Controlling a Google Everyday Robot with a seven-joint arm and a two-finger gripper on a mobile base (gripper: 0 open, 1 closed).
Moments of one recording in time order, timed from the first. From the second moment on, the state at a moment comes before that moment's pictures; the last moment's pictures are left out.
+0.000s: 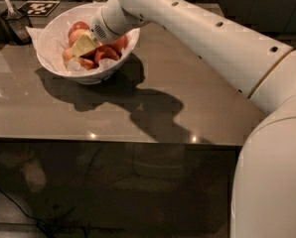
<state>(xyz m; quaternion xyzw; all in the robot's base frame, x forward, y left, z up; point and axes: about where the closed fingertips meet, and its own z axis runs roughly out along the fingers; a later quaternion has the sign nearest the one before) 0.712 0.160 0.922 -0.48 0.75 0.19 0.41</state>
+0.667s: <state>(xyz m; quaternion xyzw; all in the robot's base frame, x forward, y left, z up) 0.712 0.160 0.923 -0.48 0.75 0.19 0.41</state>
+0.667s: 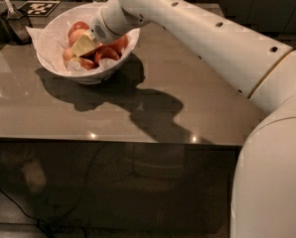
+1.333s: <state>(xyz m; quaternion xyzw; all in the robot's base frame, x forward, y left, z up) 0.687 0.174 0.962 -0.51 0.71 0.21 0.43</state>
